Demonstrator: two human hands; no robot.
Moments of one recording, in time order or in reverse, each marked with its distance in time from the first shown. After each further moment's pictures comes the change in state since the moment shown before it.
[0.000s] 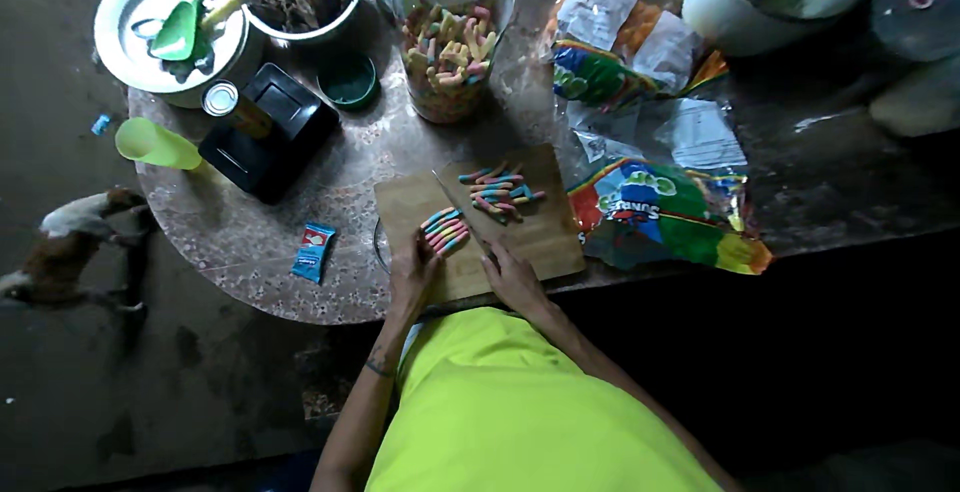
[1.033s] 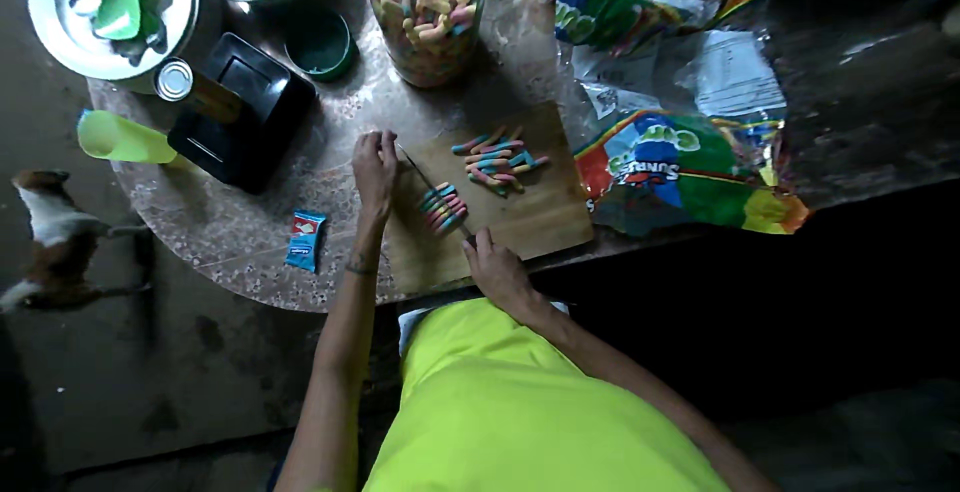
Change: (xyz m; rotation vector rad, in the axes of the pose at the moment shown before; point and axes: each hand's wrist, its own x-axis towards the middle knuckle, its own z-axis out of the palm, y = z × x) left_hand 0.127 0.014 -0.042 0.067 0.145 0.027; right_hand -0.011 -0.033 0.023 -0.142 -0.035 0.116
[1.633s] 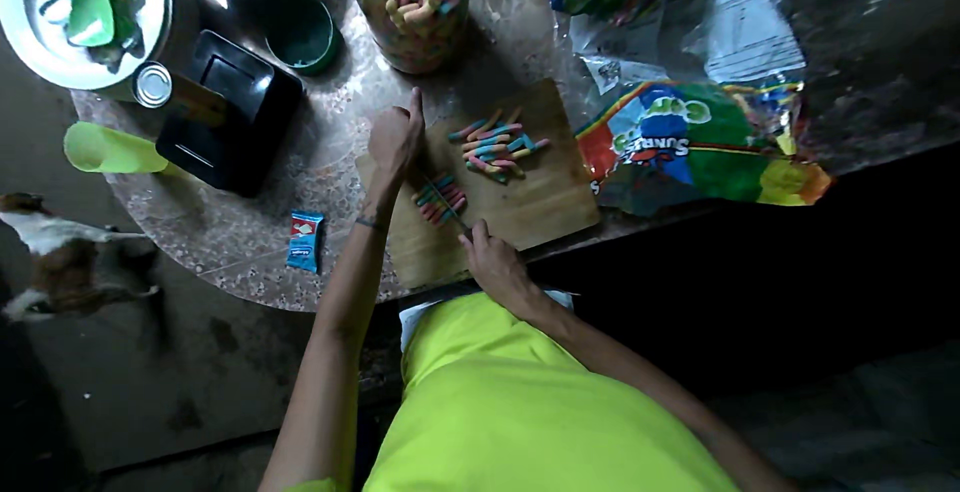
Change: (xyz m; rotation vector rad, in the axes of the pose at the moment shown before) left_hand 0.042 0.050 0.020 0.254 -0.380 -0.267; right_hand -0.002 -0.008 0.006 -0.005 -0.024 0.049
